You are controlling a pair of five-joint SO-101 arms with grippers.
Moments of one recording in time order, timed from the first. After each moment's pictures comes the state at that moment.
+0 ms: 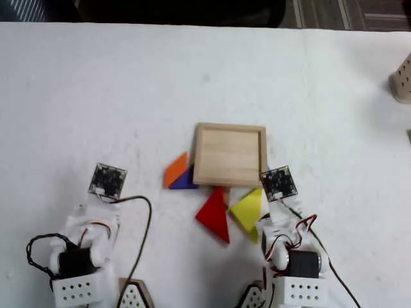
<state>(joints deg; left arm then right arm) -16.0 -103.5 97.2 73.0 -20.0 -0.4 -102.0 96.4 72.3 21.8</state>
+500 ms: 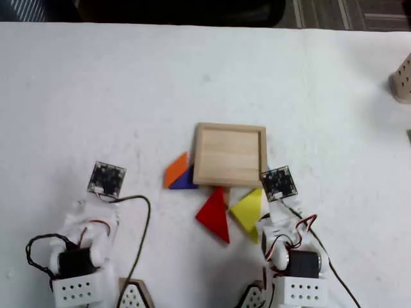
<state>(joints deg) -16.5 -103.5 97.1 69.1 -20.0 -0.4 -102.0 96.4 72.3 21.8</state>
